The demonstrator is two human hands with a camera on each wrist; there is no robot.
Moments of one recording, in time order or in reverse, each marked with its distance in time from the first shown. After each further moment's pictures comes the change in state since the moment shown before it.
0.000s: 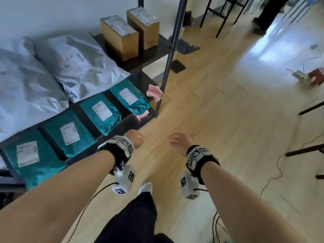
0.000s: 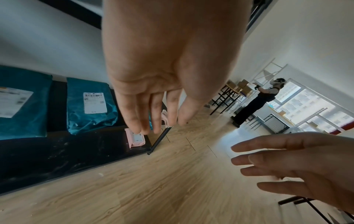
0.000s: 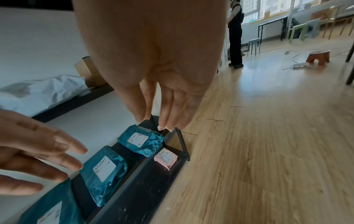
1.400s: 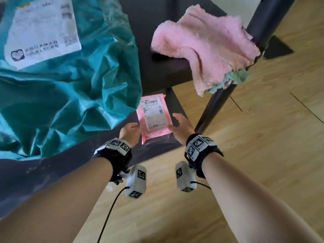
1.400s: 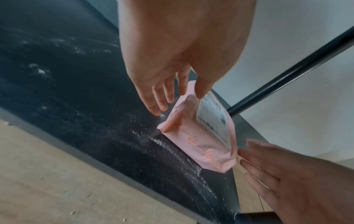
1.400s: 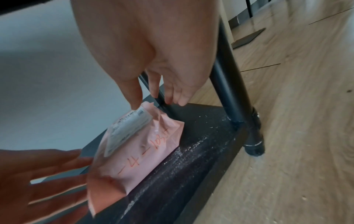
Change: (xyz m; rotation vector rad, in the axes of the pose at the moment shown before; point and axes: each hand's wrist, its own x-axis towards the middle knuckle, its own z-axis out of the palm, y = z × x) left_hand 0.735 -0.188 0.212 -0.918 0.578 -0.424; right_hand 0.808 0.177 0.152 0.004 -0.123 -0.350
